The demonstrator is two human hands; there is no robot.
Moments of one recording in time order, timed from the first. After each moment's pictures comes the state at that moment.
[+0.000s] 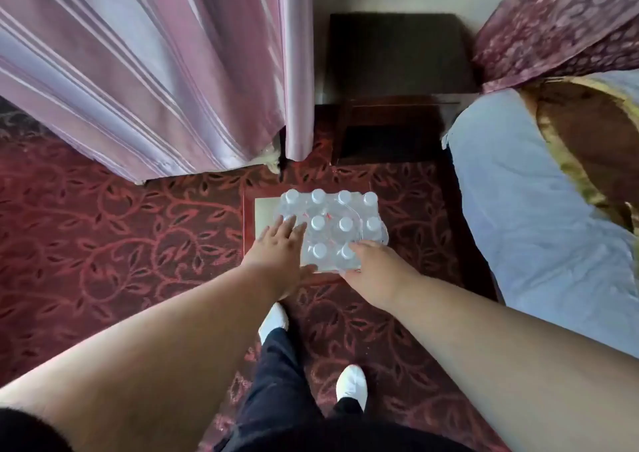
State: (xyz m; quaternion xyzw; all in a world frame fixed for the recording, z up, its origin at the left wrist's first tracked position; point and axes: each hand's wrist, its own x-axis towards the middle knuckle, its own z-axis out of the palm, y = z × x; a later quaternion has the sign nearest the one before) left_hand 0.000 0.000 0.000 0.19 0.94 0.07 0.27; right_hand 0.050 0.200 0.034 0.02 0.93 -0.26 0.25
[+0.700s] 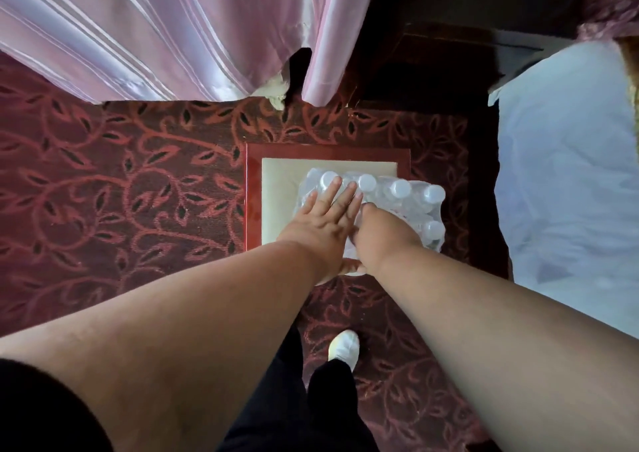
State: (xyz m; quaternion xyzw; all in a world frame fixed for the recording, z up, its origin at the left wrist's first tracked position) left_hand -0.086 0.001 -0.120 0.33 0.89 0.07 0.30; right_hand -0.085 0.132 -0.081 0.17 0.91 -0.11 0.36
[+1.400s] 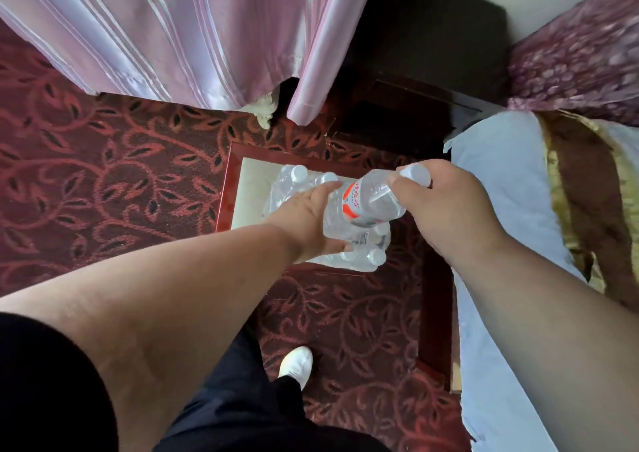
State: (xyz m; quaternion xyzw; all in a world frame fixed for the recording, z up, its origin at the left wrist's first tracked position) left_hand -0.056 0.024 -0.064 0.12 0.89 0.36 0.26; right_hand -0.054 0.192 0.105 0.12 0.94 -0.30 0.09
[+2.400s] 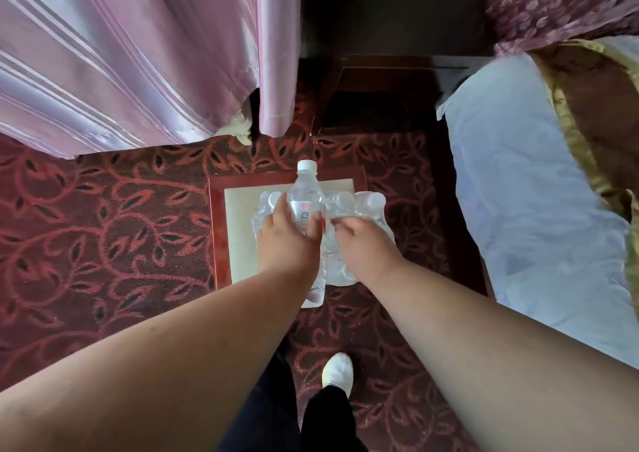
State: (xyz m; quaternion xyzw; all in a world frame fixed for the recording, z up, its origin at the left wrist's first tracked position) left_hand -0.068 0.055 -0.076 -0.16 0.88 0.41 0.19; right_hand -0.055 0.183 -0.047 0.25 0.86 -0.37 0.25
